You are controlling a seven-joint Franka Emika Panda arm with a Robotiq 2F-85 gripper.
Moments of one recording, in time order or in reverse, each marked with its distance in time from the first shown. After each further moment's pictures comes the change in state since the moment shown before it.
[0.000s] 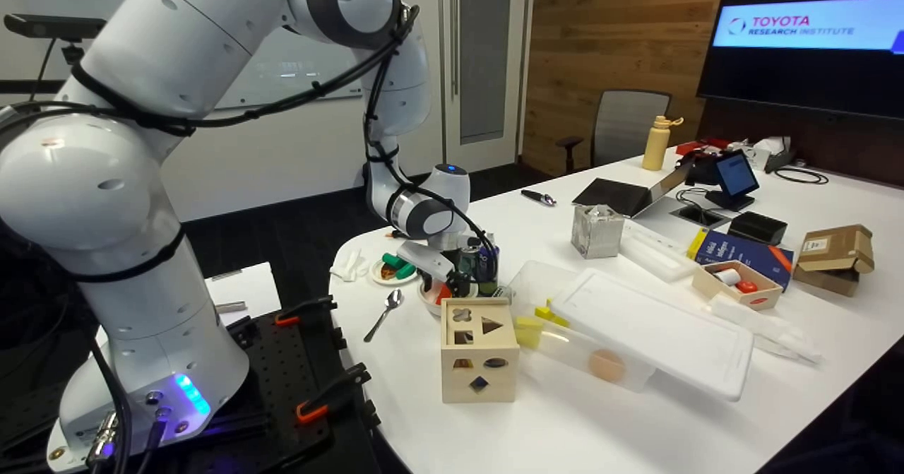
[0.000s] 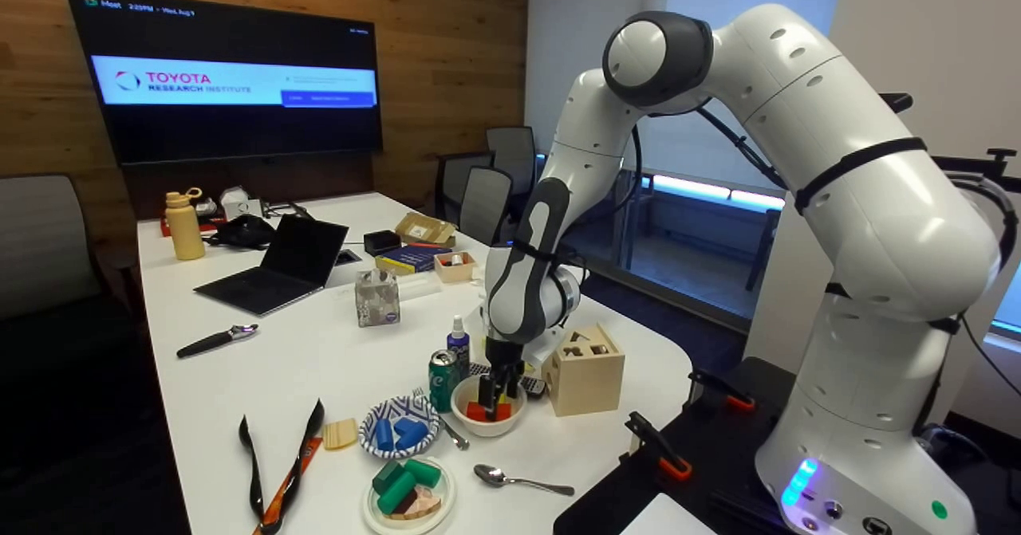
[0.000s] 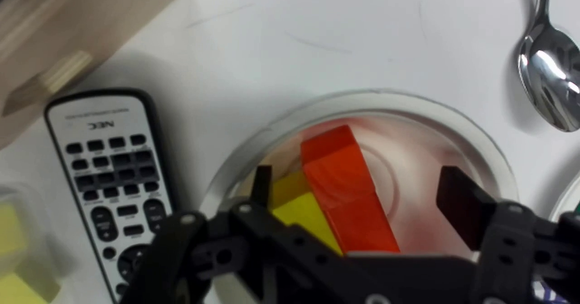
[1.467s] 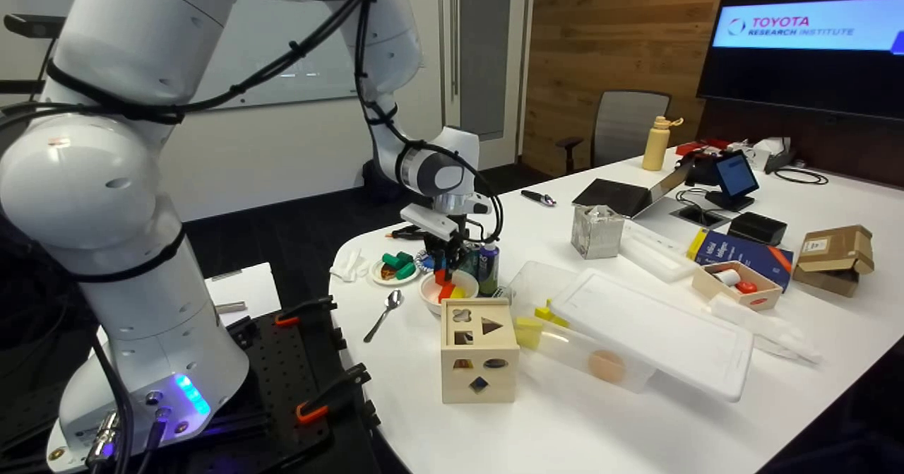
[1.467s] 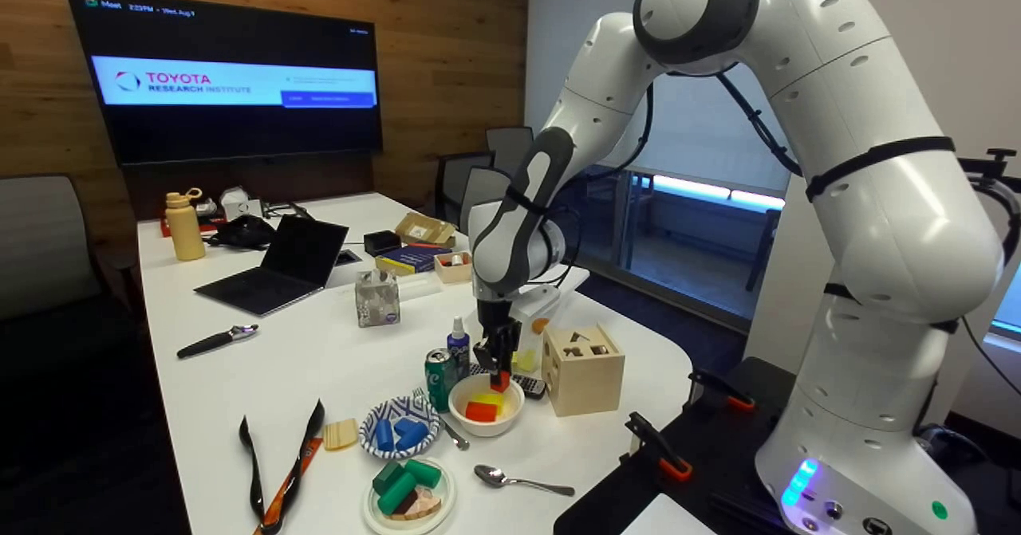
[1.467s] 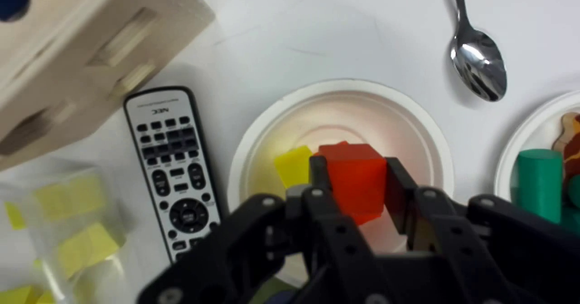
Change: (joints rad) arm 0.038 -0.190 -0.020 0.011 0.000 -0.291 0.095
